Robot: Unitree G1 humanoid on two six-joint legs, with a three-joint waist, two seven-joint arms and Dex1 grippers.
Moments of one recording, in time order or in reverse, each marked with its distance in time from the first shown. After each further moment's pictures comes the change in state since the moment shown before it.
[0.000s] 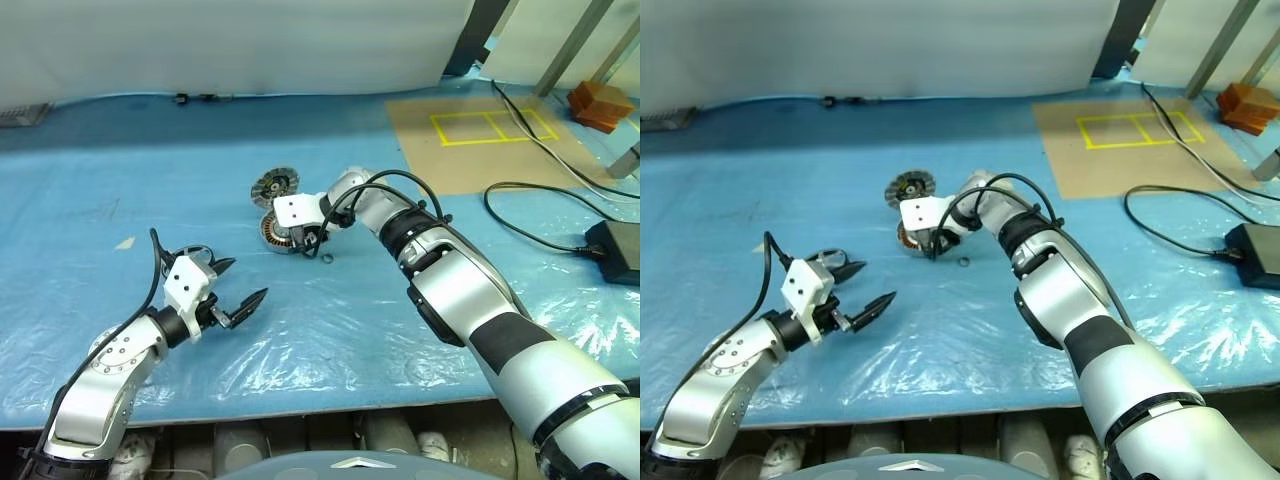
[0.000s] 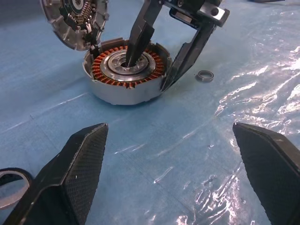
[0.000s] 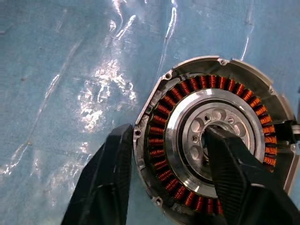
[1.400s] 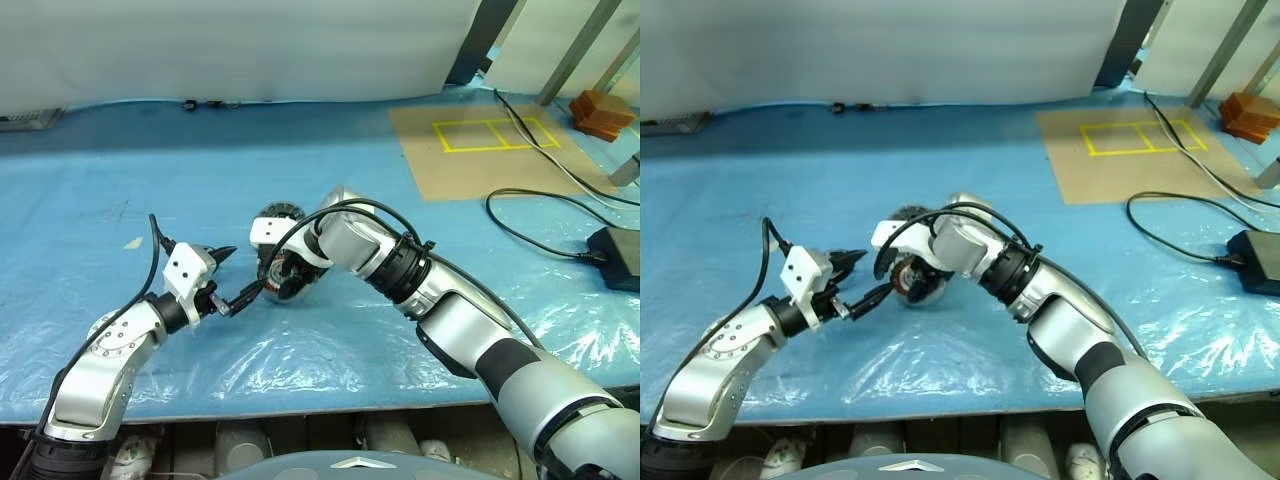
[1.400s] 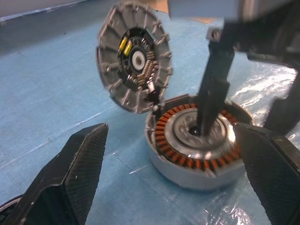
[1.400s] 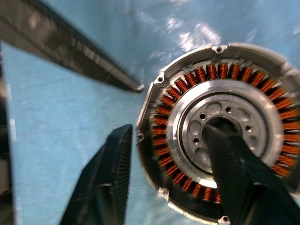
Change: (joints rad) left arm -0.061 0.019 0.009 0.030 -0.017 0.015 -0.036; right arm 0.206 -0.031 0.270 -0.923 0.126 1.359 0.274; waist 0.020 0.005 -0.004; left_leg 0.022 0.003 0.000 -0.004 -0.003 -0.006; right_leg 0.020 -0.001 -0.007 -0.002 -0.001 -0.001
